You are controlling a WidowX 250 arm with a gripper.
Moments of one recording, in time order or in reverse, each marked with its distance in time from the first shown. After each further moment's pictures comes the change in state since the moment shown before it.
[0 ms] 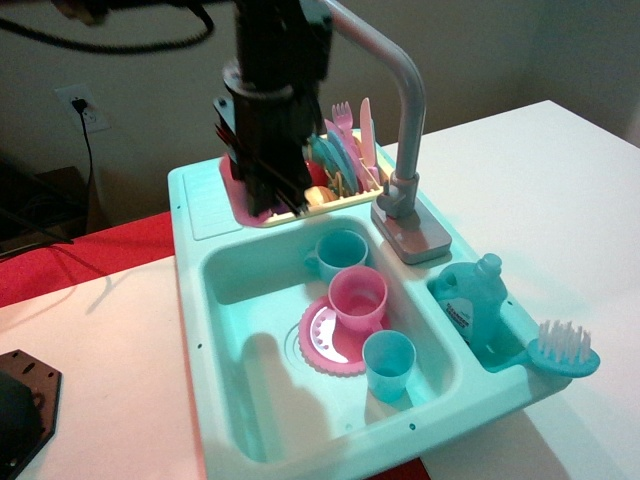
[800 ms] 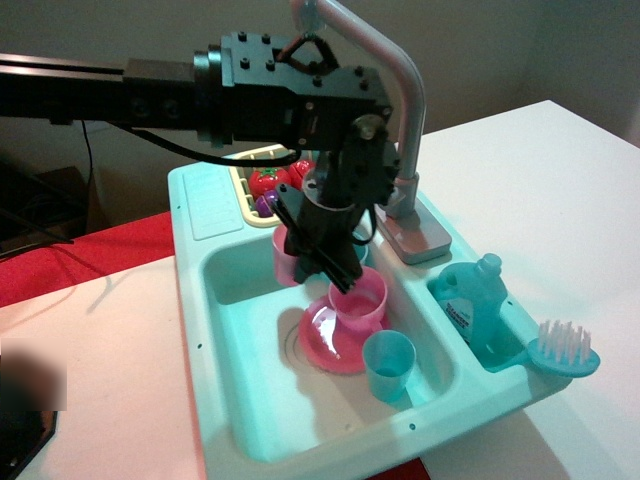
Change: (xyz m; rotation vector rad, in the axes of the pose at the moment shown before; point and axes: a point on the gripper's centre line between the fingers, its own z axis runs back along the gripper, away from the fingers) arm 0.024 -0.021 -0.066 0.082 0.066 0.015
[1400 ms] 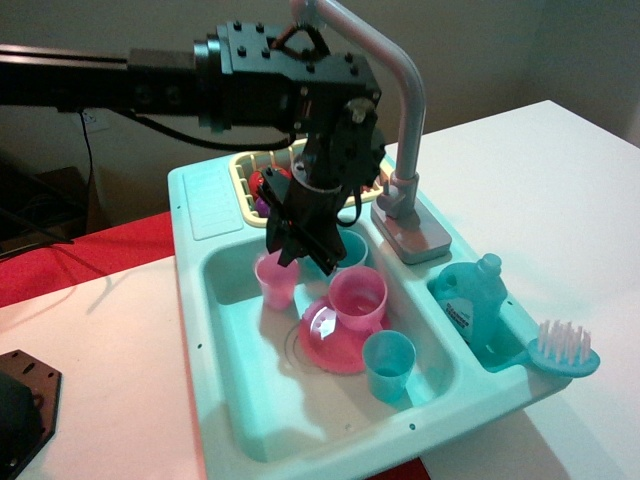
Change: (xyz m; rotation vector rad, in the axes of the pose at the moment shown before) arm -0.001 0.019 0.006 0.030 0.052 0.030
